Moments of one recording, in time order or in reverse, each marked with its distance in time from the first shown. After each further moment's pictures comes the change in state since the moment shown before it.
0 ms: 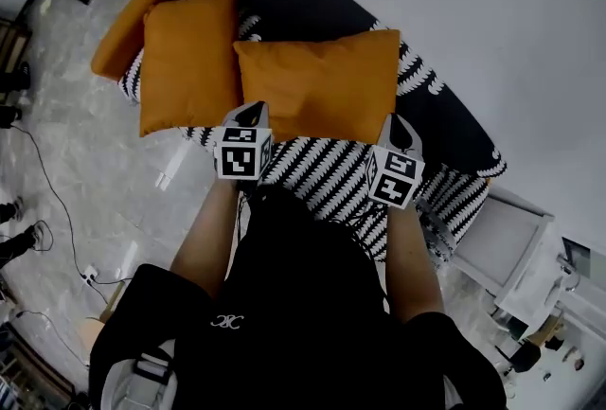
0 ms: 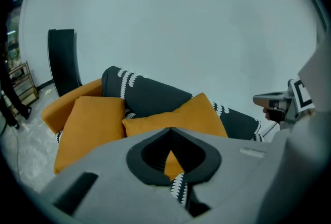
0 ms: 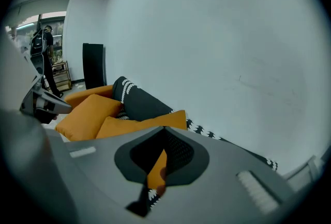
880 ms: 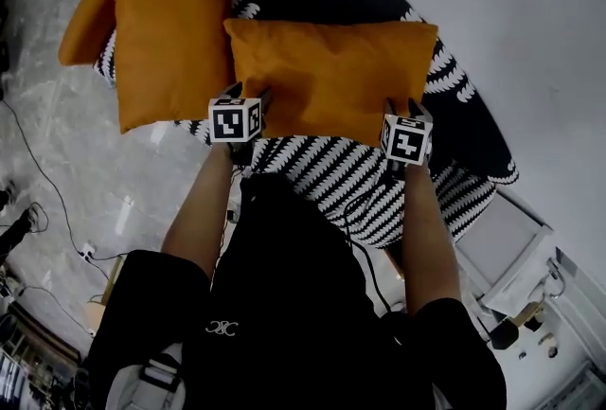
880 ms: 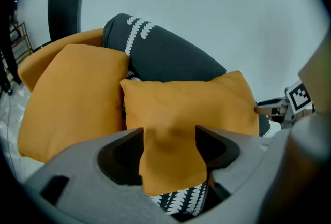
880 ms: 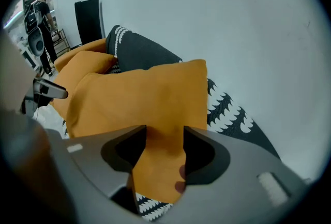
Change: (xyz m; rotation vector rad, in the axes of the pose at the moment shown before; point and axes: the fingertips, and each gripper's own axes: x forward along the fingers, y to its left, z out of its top) left arm 0.175 0.088 -0.088 -0.217 0.258 -0.030; right arm 0.192 -0.011 -0.108 -0.110 0.454 0.074
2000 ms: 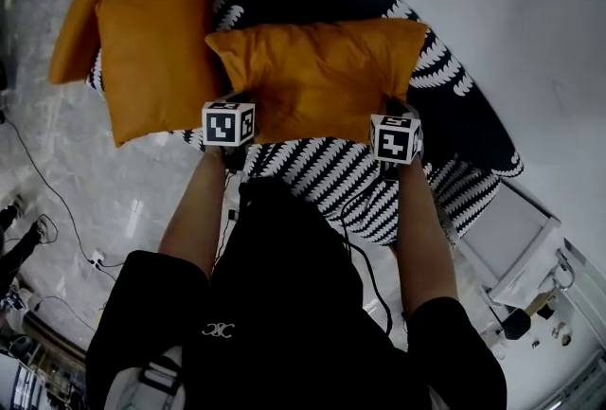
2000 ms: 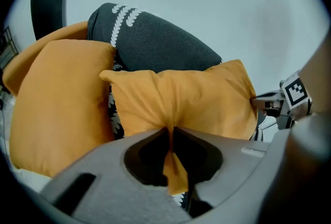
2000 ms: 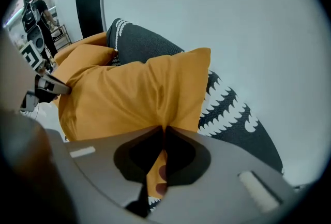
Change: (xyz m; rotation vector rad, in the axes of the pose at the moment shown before) left arm 0.031 -0.016 -0.008 0.069 0.093 -0.057; right arm 0.019 -0.002 -0.010 -0.038 0.040 0.004
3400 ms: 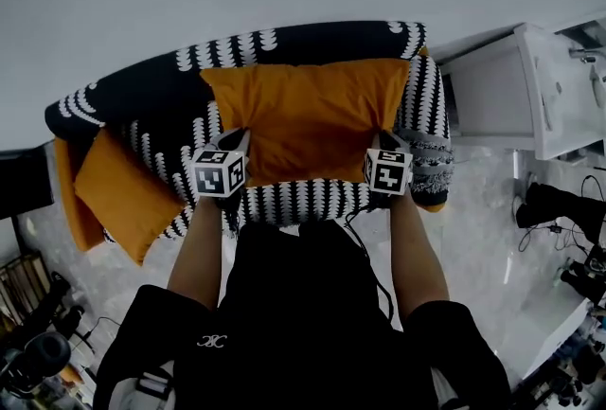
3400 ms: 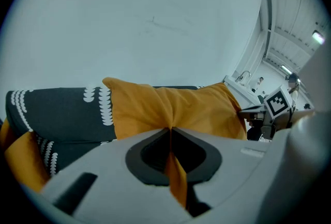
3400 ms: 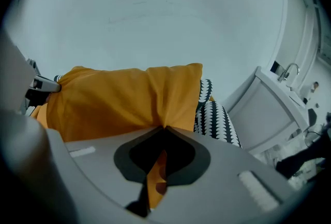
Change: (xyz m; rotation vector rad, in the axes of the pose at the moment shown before) left arm -0.040 -0.400 -0.027 0.696 0.015 -0.317; right arm -0.210 -0.193 -0.342 0.783 -0.132 -0.278
